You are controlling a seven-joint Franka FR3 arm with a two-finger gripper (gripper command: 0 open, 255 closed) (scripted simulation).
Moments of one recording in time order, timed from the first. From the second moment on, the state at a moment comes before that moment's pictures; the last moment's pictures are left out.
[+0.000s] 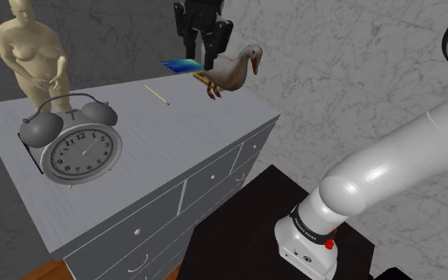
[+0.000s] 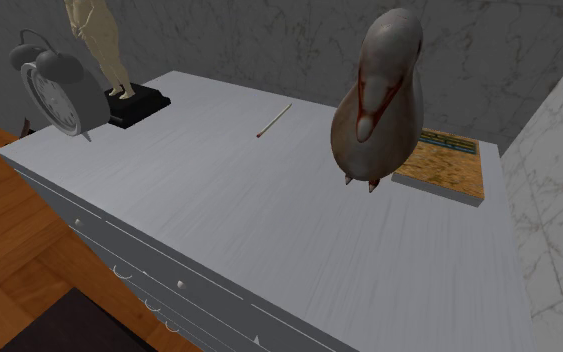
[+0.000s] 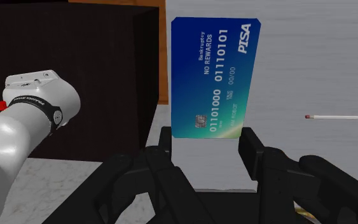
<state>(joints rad) -0.14 -0.27 0.57 -1.78 0.02 1.48 1.94</state>
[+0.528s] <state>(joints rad) -0.09 -0.19 0.69 -1.74 0.01 1.49 2.12</state>
